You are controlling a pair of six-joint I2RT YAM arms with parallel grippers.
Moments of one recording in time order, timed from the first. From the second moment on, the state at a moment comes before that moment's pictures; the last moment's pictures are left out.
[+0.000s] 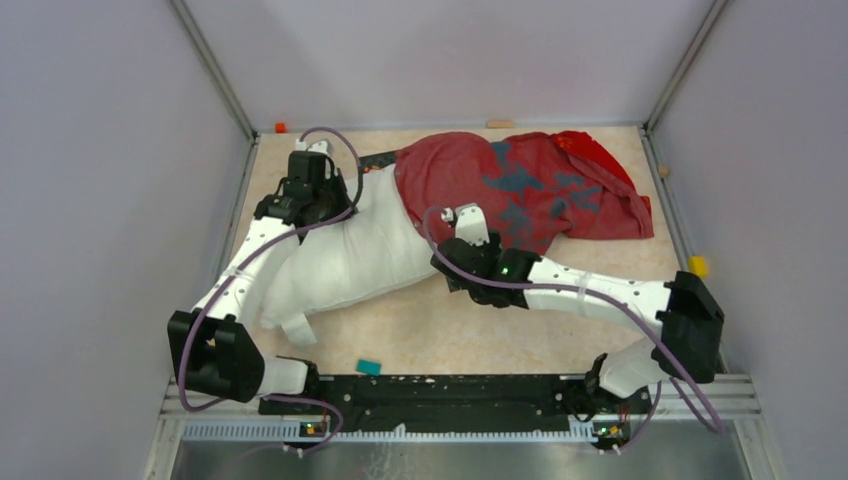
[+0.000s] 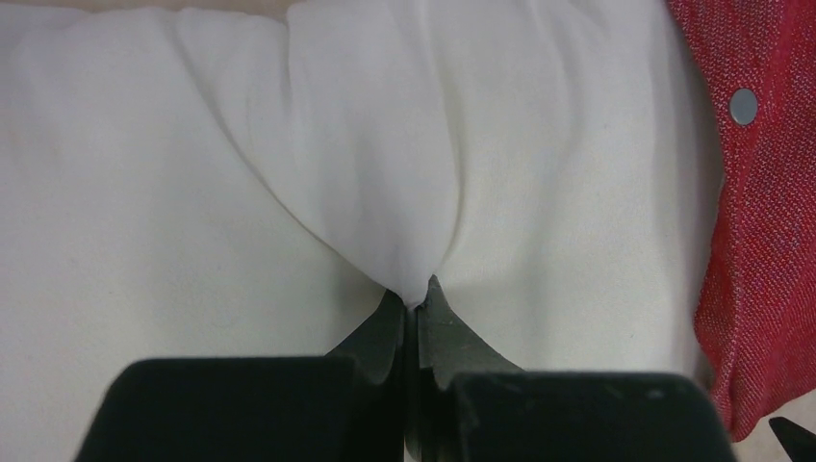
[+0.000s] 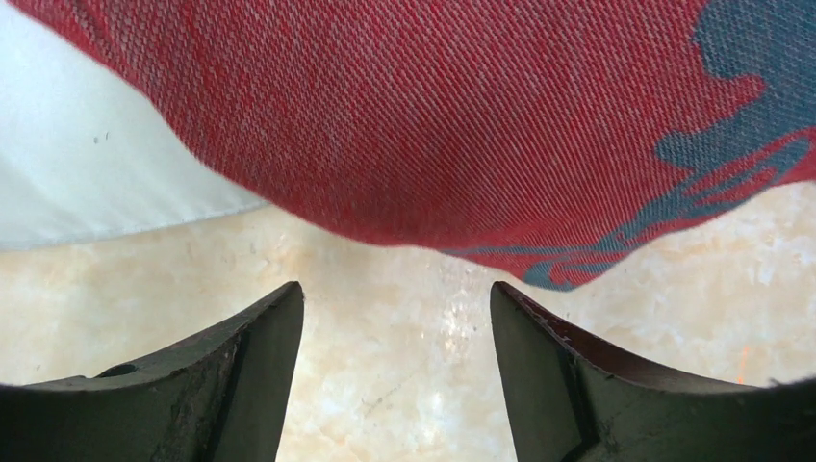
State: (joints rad) left arm -0.20 1.35 1.16 -0.54 0.07 -0.44; right arm 1.11 1.43 1.13 -0.67 0.69 0.60
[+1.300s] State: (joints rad) left arm -0.40 1.33 1.24 -0.60 -0.06 -0.43; right arm 0.72 1.72 1.68 -0.75 0.25 0.36
